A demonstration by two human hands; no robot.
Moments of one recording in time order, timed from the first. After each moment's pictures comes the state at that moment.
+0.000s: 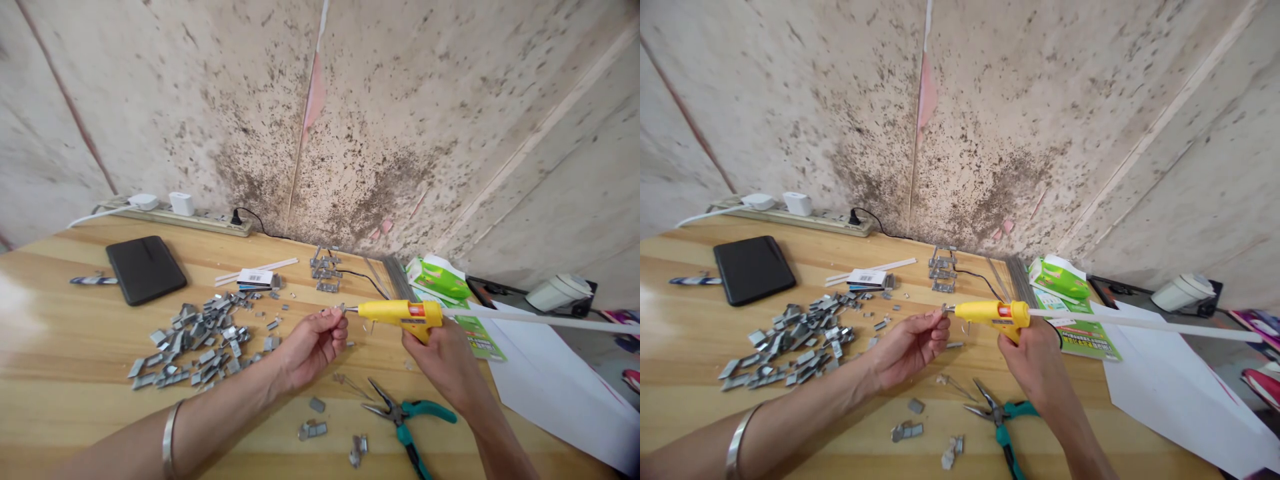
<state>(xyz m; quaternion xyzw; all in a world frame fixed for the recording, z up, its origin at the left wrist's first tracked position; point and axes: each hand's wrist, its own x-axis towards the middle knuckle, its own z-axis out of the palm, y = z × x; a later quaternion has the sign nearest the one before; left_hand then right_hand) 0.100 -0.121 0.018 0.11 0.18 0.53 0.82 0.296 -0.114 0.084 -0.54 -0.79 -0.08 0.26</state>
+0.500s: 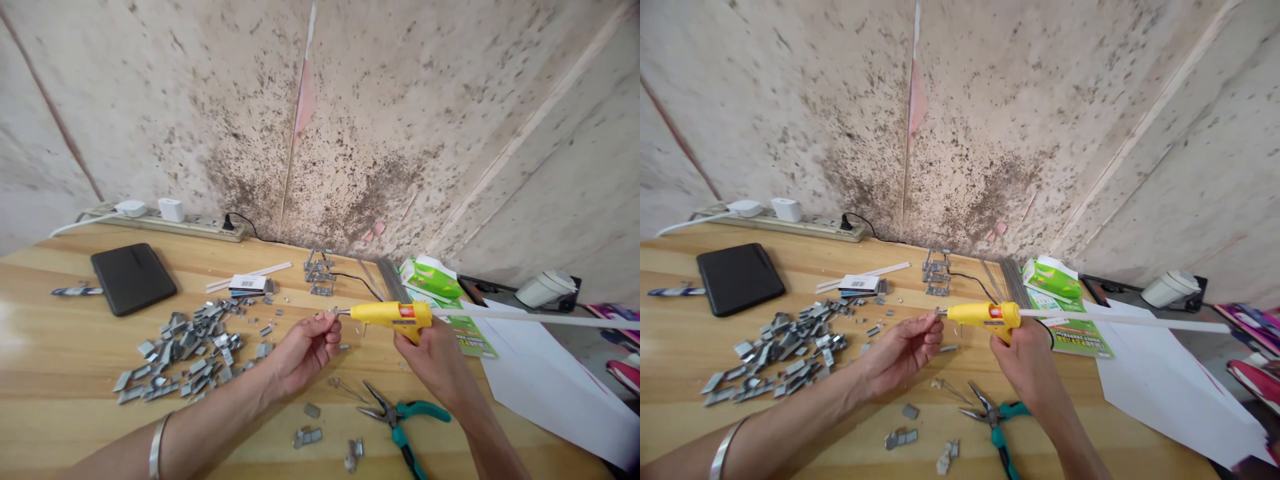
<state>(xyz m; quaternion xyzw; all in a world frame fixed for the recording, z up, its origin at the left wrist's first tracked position) 0.100 -0.121 0.020 0.12 0.19 0.53 0.82 0.294 -0.114 0.084 -0.56 -0.79 -0.07 0.25</state>
